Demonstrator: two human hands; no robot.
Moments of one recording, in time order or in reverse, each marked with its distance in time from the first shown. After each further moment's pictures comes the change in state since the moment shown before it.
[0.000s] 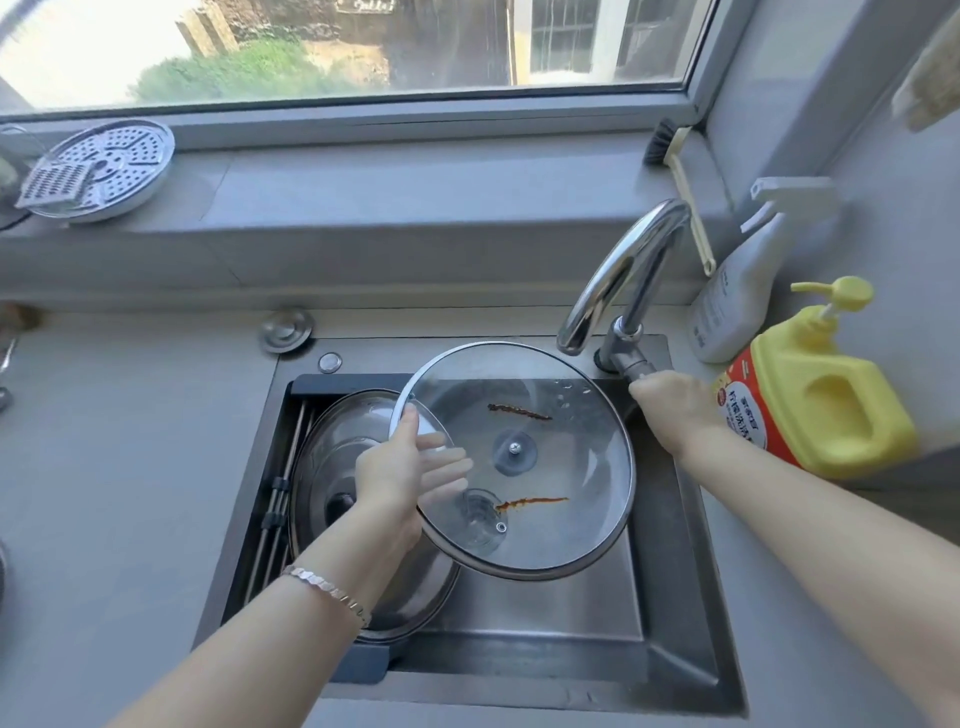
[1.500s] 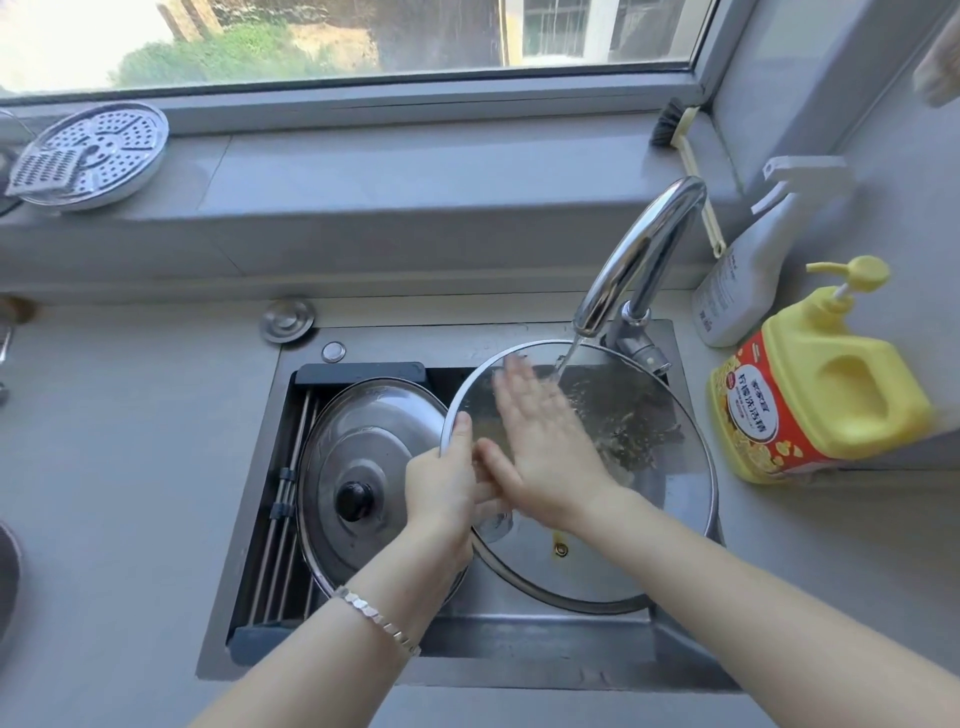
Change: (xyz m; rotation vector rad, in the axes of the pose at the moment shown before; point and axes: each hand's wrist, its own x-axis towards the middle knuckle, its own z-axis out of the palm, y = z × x) left_hand -0.027 -0.017 0.013 0.044 -0.043 0.042; right_hand -0.052 -0.129 -0.037 0.551 0.143 -0.301
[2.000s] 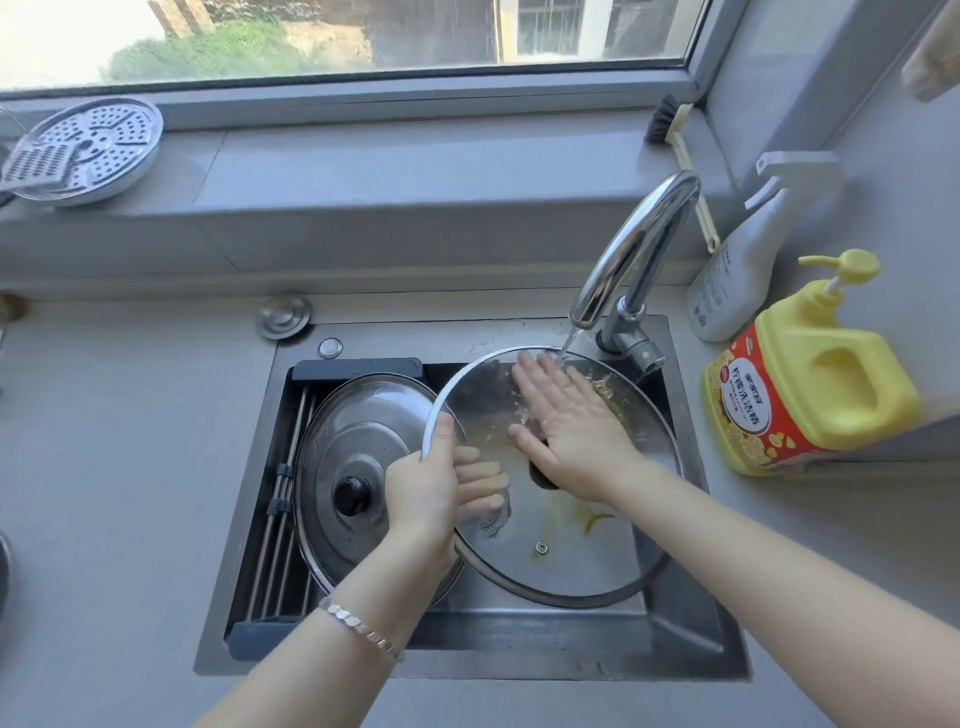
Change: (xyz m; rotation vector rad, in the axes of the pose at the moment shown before) left_hand -0.003 -0.004 -0.012 -0.034 -0.011 -0.007; right_hand 0.000 0.037 -0.001 -0.106 -0.050 0.042
